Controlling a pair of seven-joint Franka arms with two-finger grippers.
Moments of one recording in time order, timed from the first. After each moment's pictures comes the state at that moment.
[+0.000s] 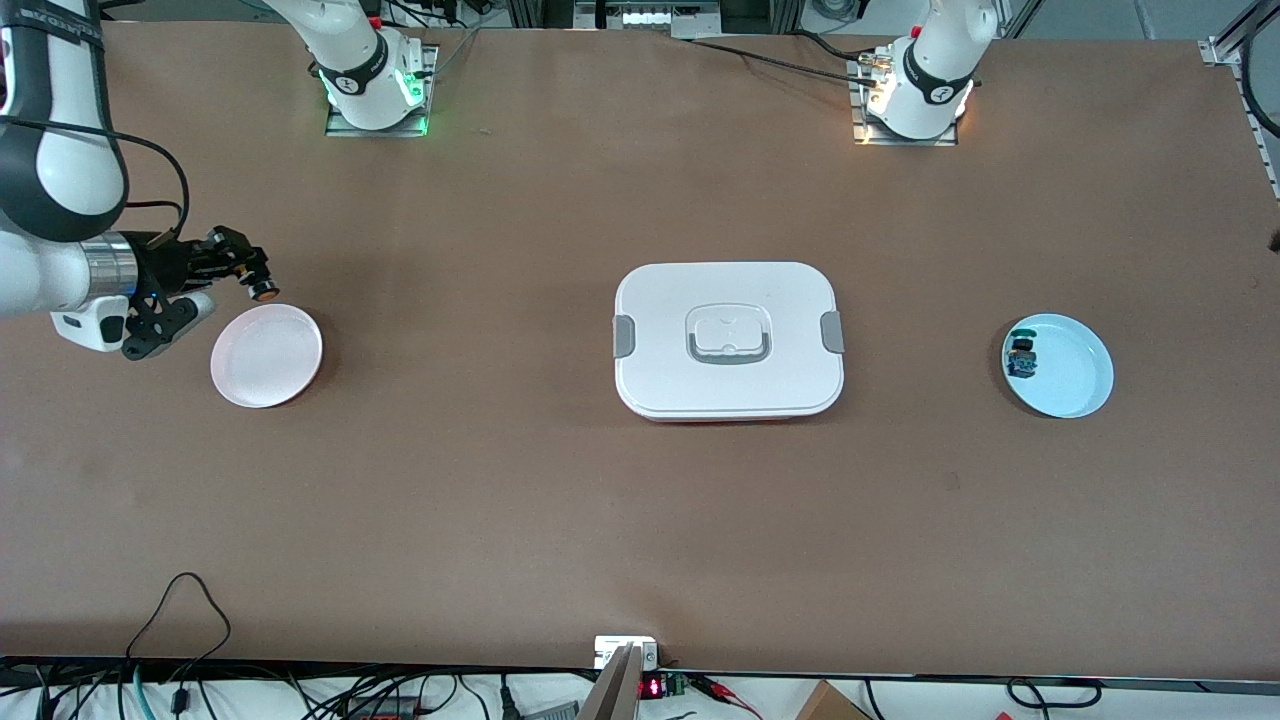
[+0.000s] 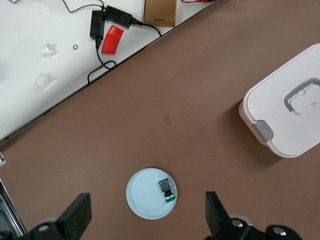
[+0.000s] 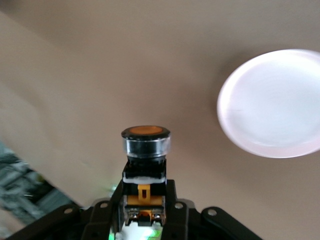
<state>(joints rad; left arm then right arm) 0.01 0.23 0.04 -0.98 -0.05 1.37 0.52 0.02 0.24 -0.13 -1.74 0.13 1.52 -0.69</state>
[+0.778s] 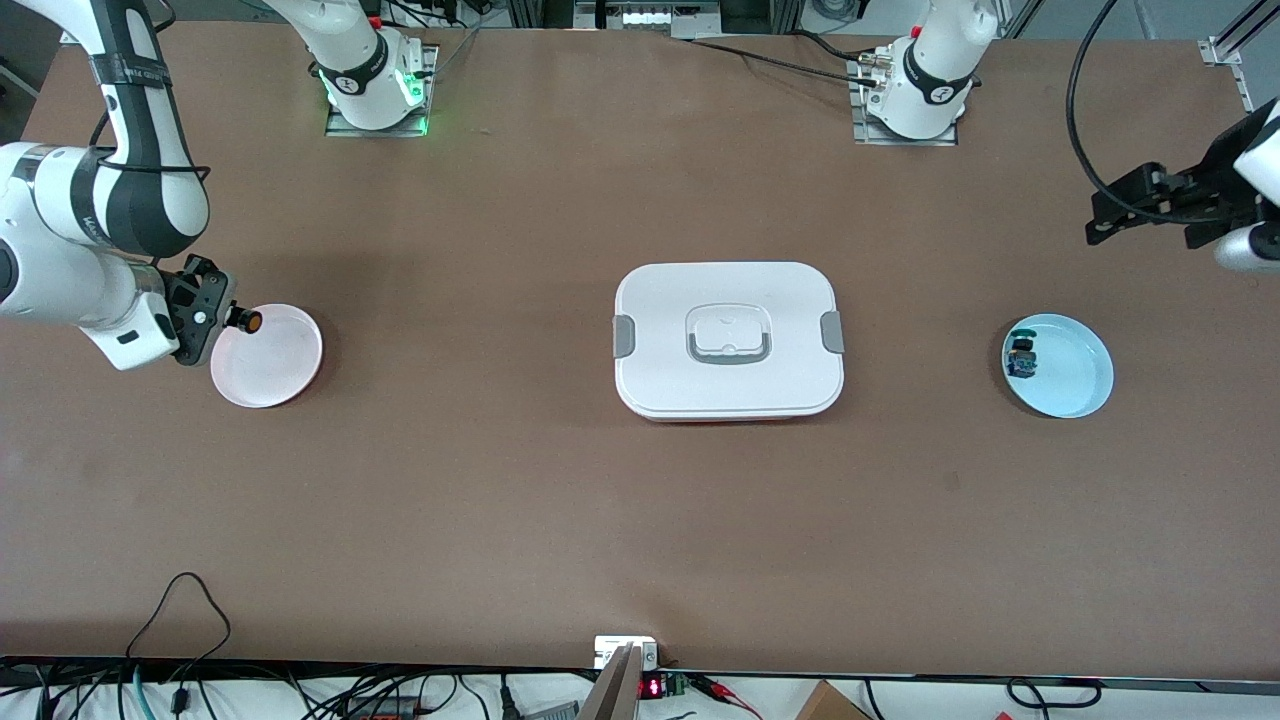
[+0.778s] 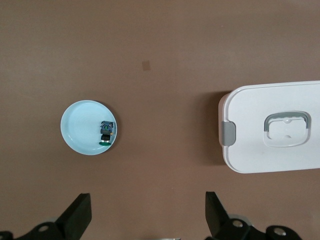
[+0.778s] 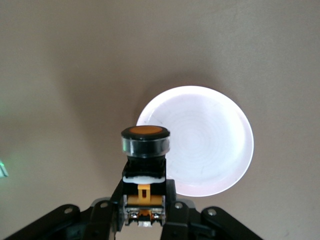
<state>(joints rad) -0.10 0.17 0.04 -1.25 -0.03 1.35 -0.05 0.01 0.23 -0.13 -1.96 -0.08 1.95 -1.37</state>
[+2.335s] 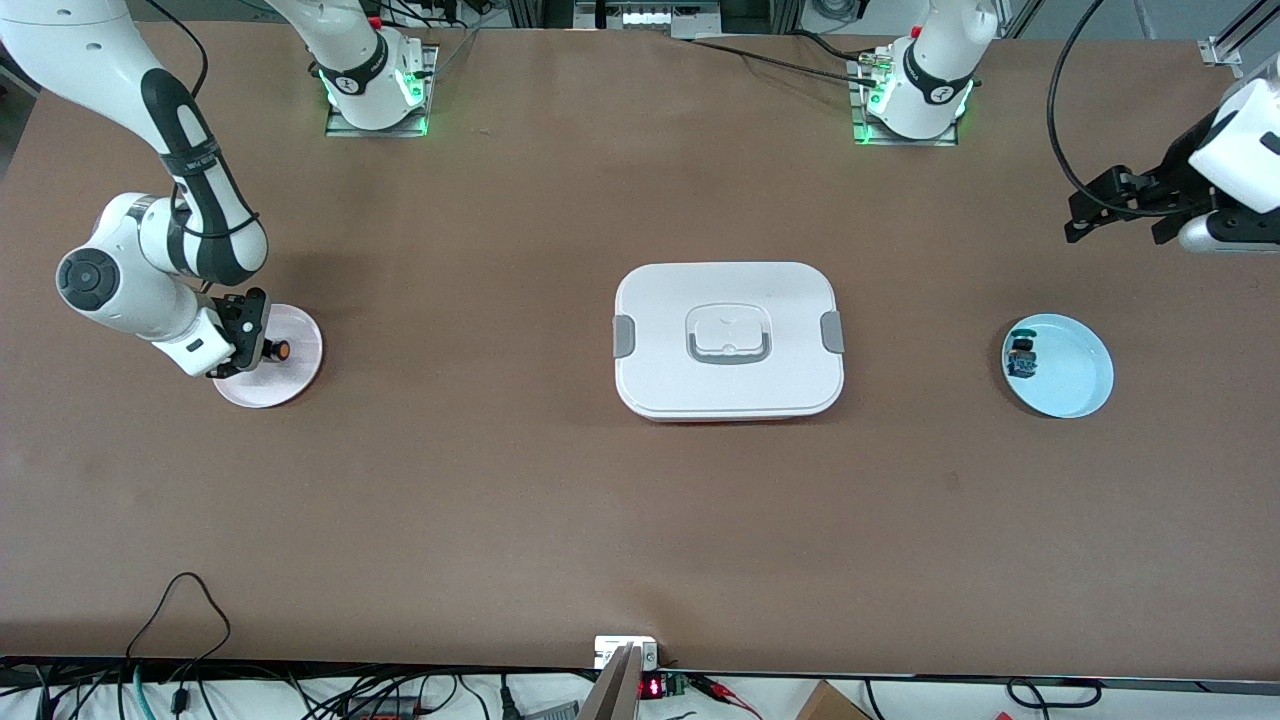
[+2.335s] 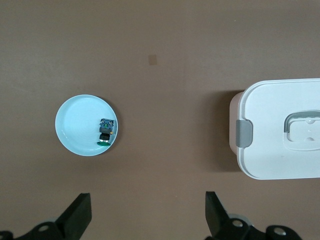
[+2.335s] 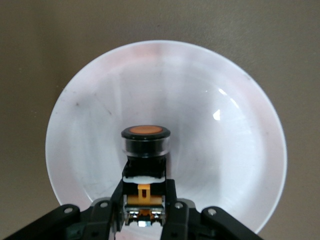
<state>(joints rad) -0.01 -0.06 -0.03 -1.66 -0.03 1.59 -0.05 -0.08 0.43 -0.13 -2.17 -0.09 2.51 -1.63</state>
